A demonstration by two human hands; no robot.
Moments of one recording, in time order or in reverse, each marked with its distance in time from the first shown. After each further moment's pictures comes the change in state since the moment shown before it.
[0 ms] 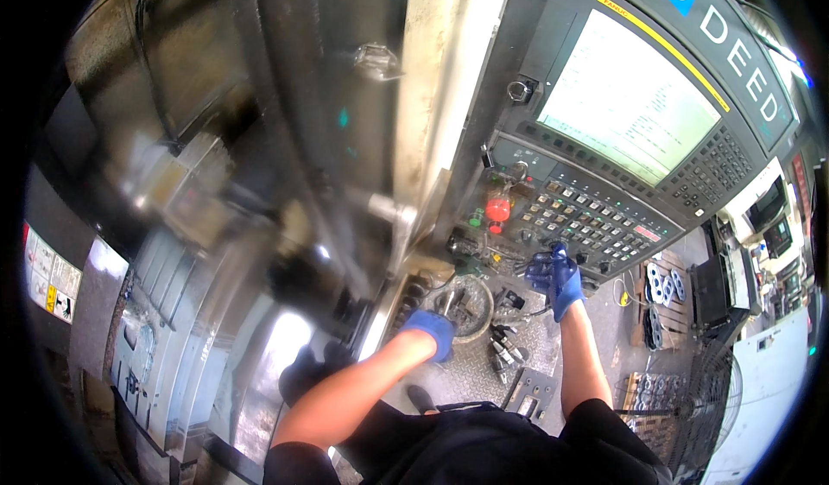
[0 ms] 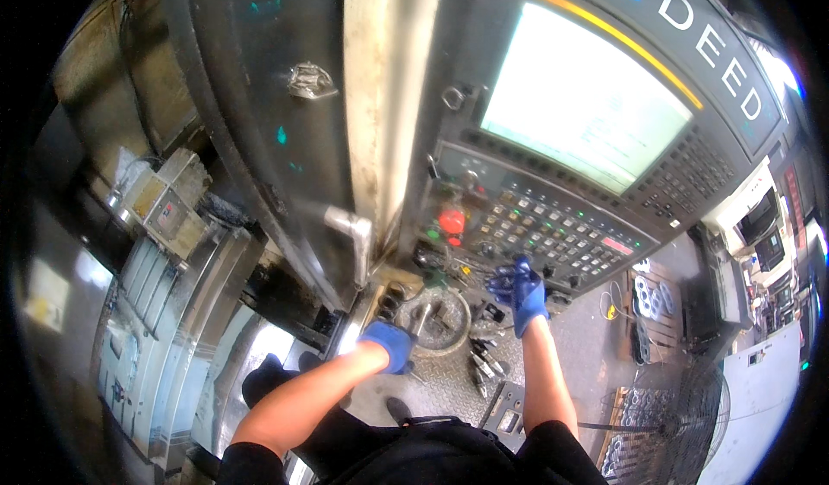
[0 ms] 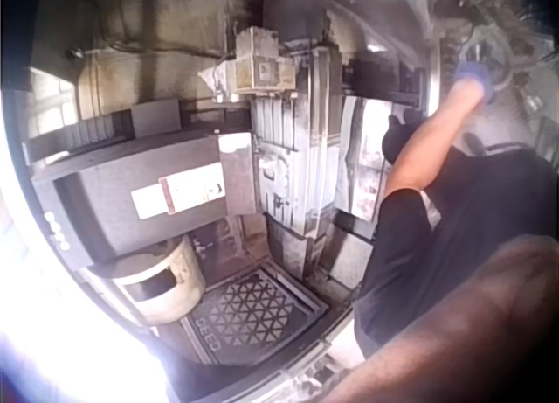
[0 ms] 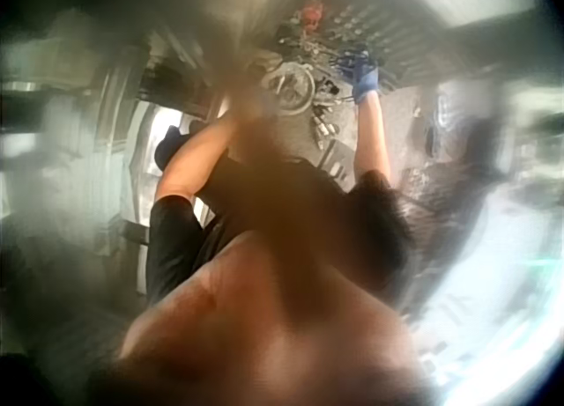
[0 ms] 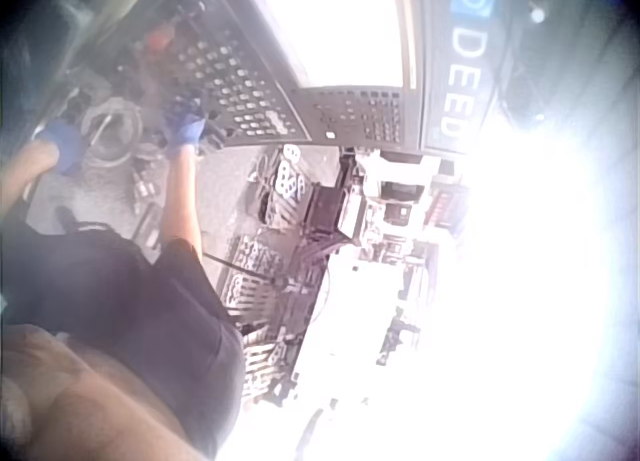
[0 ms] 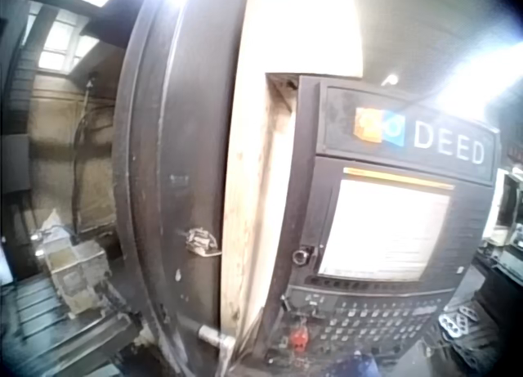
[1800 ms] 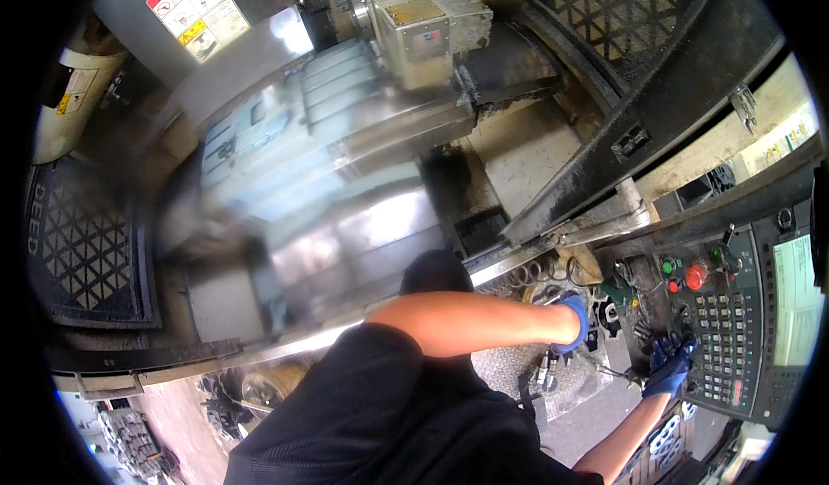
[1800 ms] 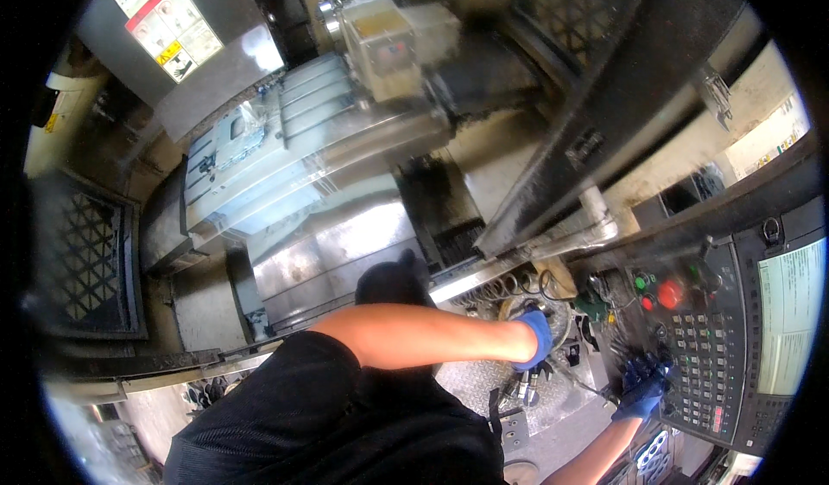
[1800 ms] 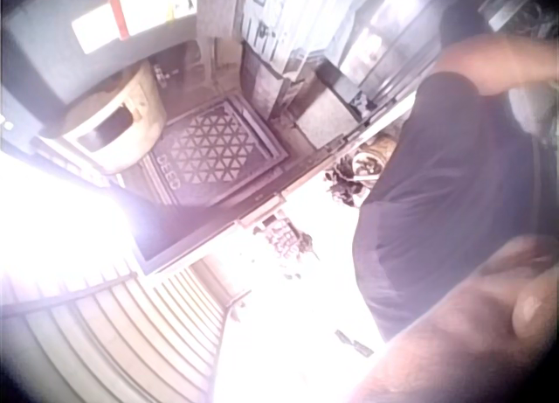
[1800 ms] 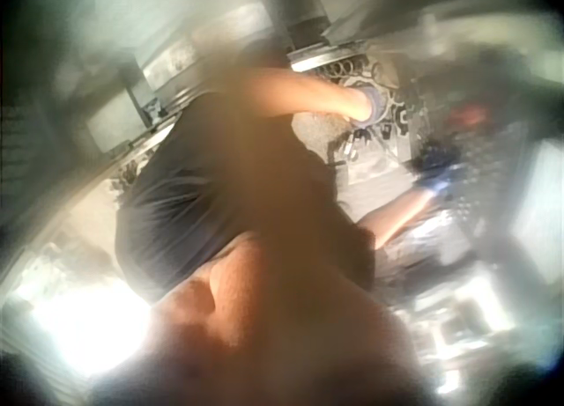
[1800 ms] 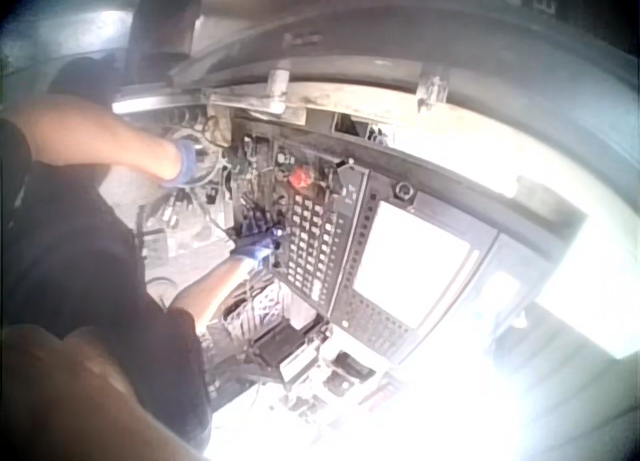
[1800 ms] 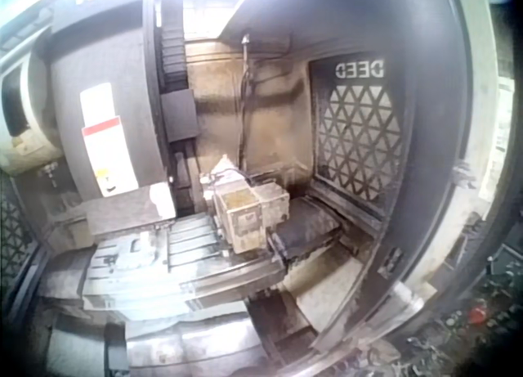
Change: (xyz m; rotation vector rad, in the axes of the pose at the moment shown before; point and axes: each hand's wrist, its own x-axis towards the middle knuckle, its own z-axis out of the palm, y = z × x) left_hand 0.043 0.004 0.024 0.062 -0.058 0.042; right_hand 0.054 0.011 -0.049 -0.087 -0.029 -0.022
